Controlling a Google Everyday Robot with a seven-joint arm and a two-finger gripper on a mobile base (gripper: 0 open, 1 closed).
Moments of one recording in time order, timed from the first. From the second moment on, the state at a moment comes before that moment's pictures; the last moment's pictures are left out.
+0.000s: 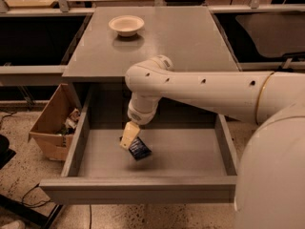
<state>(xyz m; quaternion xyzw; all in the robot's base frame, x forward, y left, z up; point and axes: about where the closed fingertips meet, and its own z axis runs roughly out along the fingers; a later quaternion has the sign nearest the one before) 0.594 0.044 0.666 -0.52 0.85 0.05 0.11</state>
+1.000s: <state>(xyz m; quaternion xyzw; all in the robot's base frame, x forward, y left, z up) 0.583 0.068 0.590 -0.51 0.85 0.02 0.11</state>
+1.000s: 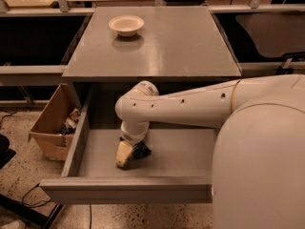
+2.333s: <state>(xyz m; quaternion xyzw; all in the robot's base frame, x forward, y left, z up) 0.574 0.067 0.581 -0.52 0.85 0.02 0.10</state>
